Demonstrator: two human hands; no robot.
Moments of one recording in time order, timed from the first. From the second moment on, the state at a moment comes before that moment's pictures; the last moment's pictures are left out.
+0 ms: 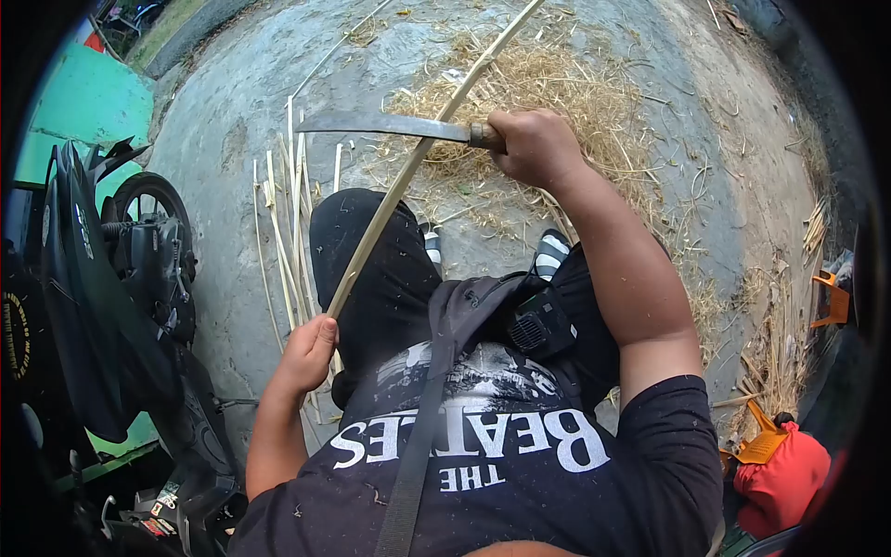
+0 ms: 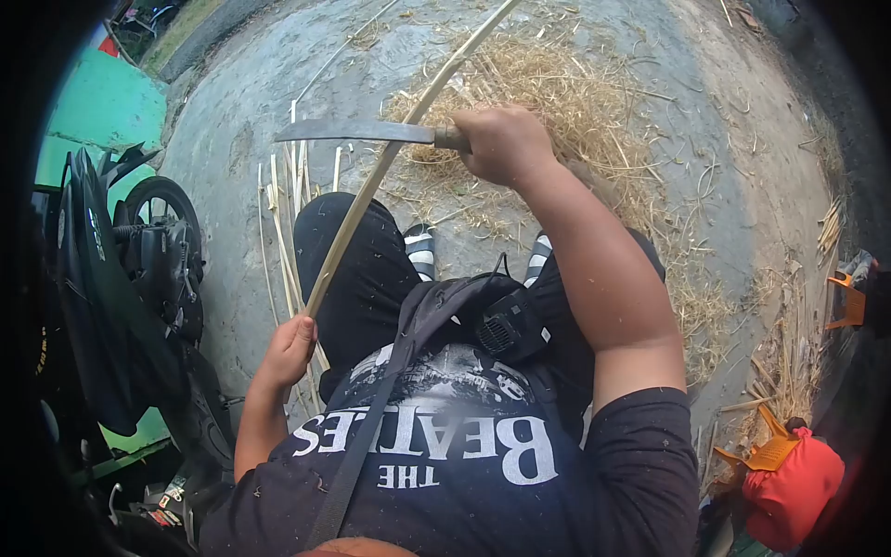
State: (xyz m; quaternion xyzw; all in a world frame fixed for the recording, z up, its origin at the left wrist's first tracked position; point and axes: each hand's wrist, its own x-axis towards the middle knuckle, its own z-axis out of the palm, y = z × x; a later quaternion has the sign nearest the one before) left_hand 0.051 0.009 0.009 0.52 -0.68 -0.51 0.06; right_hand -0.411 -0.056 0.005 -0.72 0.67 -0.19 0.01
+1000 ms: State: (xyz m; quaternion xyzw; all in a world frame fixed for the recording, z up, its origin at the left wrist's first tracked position) left_hand 0.071 0.023 -0.010 0.54 -0.73 -0.41 0.09; right_hand -0.390 -0.049 0.003 -0.80 0.59 -0.11 0.08
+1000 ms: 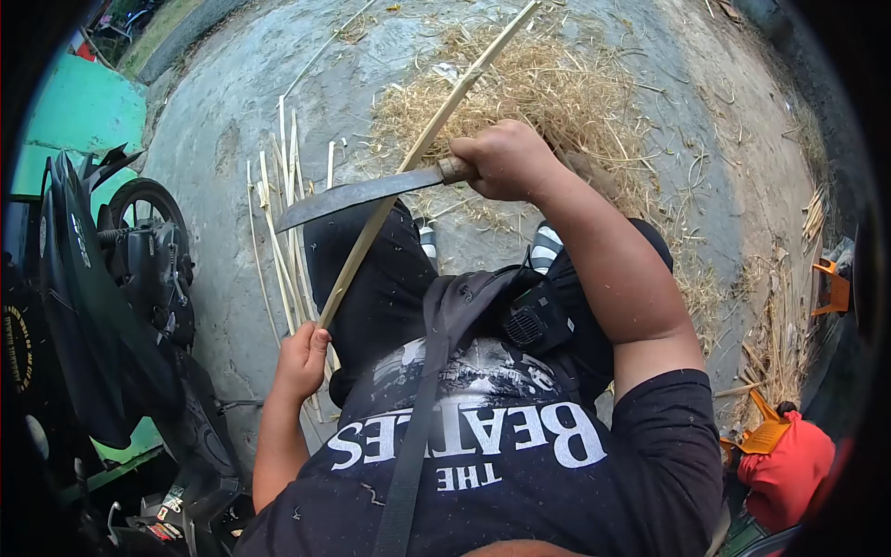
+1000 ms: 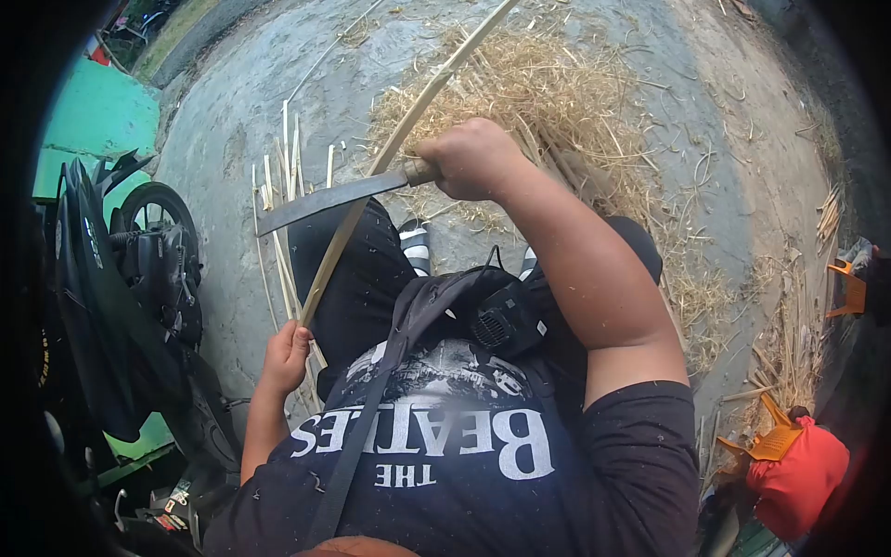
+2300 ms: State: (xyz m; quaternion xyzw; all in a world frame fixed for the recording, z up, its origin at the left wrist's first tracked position) left_hand 0.097 0.047 -0.018 0.54 -0.74 -0.40 0.06; right_hand -0.424 -0.071 -0.051 -0.72 0.66 -0.21 -0.04
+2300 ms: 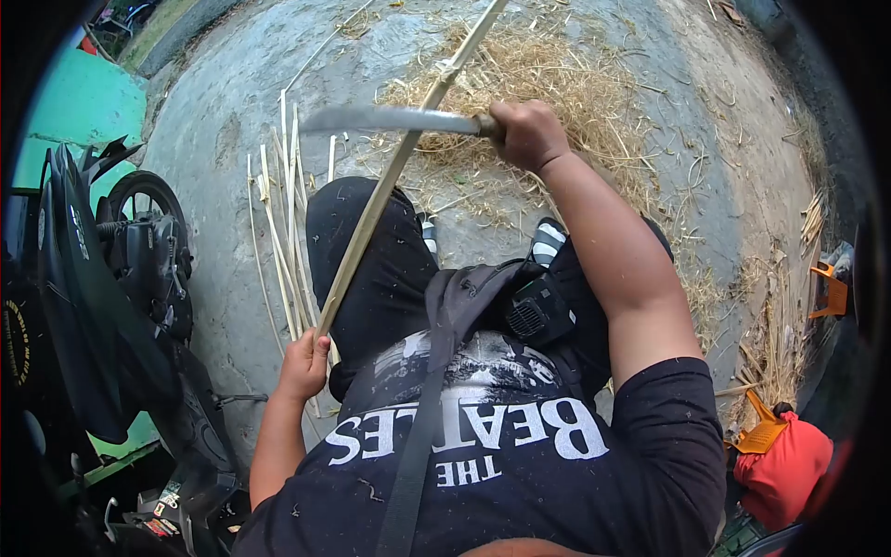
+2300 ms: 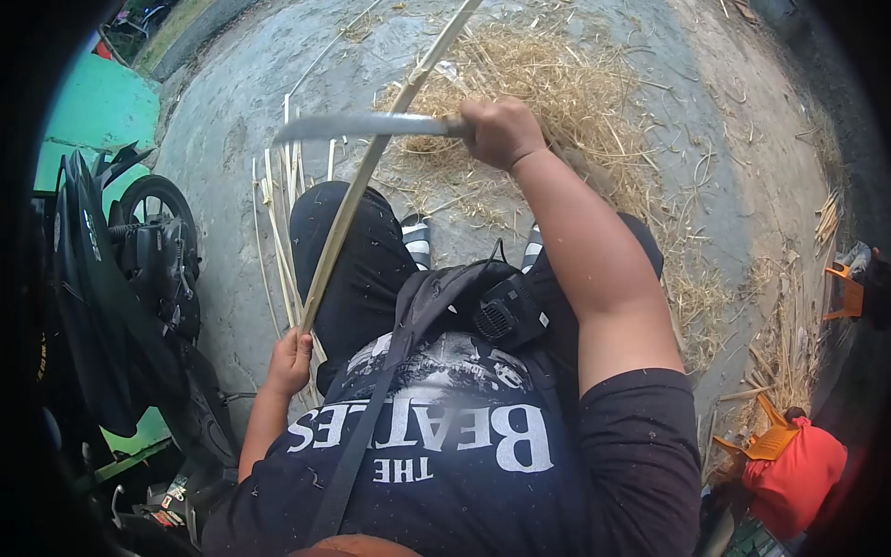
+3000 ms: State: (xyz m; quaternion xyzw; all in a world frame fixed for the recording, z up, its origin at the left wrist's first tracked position) left_hand 0.091 0.049 -0.026 0.53 -0.78 -0.31 0.10; right_hand -0.446 -0.080 -0.034 -0.57 0.77 -0.29 0.03
